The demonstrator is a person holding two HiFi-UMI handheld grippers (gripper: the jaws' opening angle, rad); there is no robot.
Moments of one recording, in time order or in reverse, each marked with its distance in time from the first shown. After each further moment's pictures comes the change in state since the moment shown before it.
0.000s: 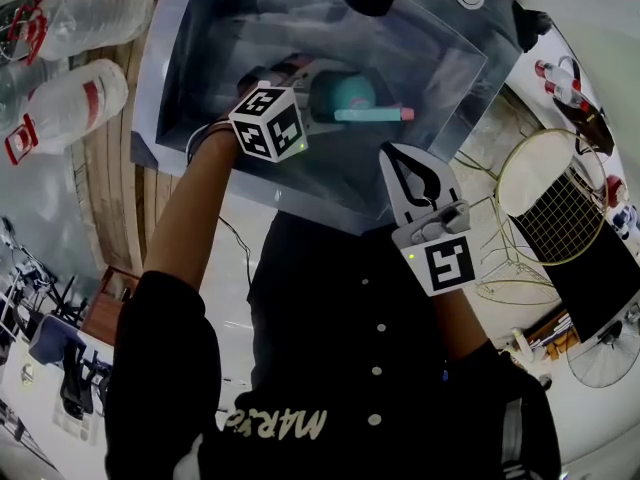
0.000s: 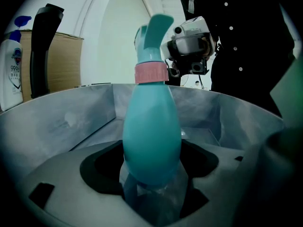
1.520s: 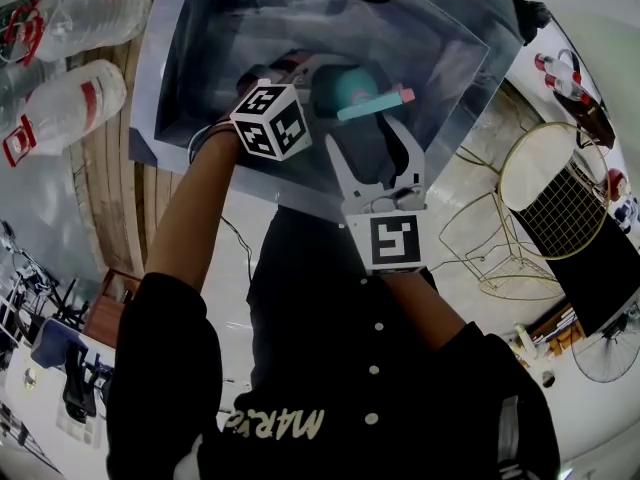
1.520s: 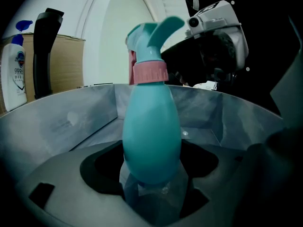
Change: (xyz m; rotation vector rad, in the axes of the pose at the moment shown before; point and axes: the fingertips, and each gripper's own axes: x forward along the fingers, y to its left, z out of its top) left arm 0.000 -0.002 0.000 -0.013 0.009 0.041; right arm 0.044 0.017 -0.025 0.053 0.104 -0.216
